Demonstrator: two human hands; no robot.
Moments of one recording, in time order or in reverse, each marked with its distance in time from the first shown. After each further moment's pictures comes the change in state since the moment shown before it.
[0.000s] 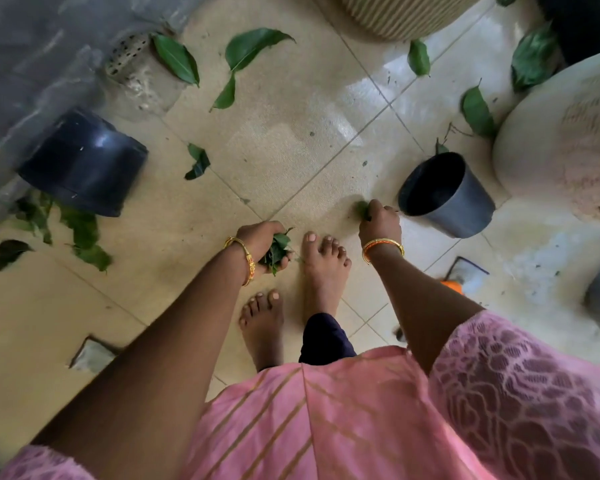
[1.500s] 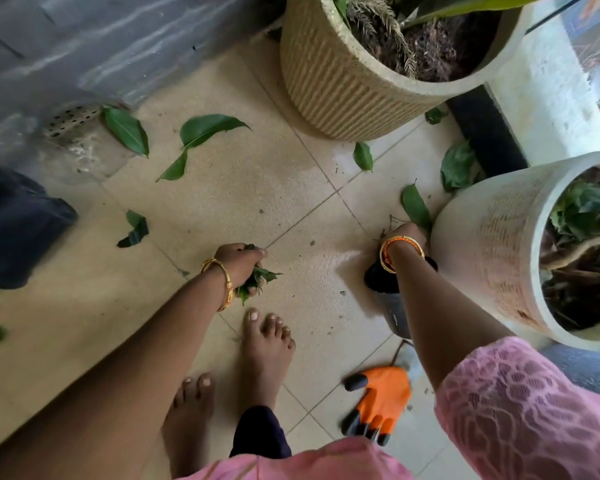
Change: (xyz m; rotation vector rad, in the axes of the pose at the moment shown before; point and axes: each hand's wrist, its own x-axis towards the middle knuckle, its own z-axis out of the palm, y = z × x) left_hand 0.038 0.063 0.064 0.145 0.005 0.231; right_hand 0.226 0.125 -0.067 -0.070 0.281 0.145
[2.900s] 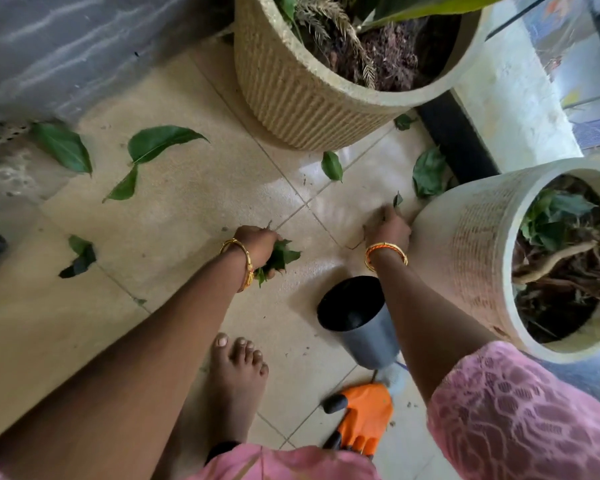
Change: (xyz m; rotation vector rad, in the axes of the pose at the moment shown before) left_hand 0.021 0.058 0.071 0.078 -0.080 0.041; right_hand 0.056 0.004 -0.005 0.010 0.325 -0.154
